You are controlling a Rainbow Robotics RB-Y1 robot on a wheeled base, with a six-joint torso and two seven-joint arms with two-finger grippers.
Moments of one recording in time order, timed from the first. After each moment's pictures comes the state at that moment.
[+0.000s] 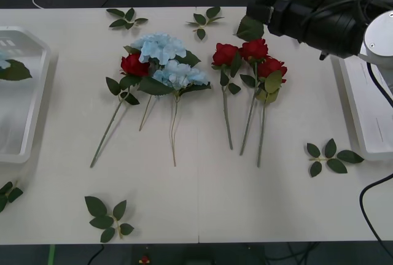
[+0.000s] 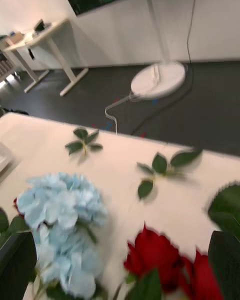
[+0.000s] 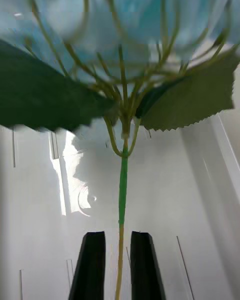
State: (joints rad) right arm -0.61 -0.63 0.16 -1.49 -1.38 0.69 1.98; left arm -0.29 0.87 0.36 -0.94 1.39 0.87 -2.63
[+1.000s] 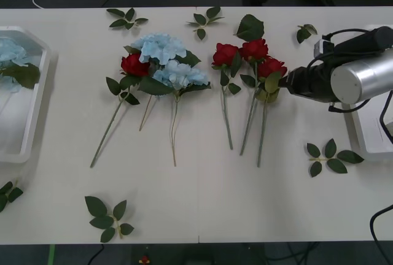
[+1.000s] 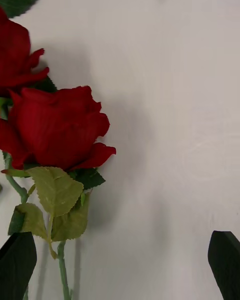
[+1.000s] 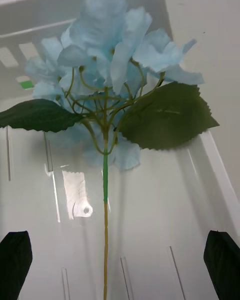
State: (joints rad) right arm -0.51 -0.62 0.24 -1.54 -0.57 1.15 0.98; left arm -0.29 0.87 0.36 -0.98 1.39 0.88 -2.63
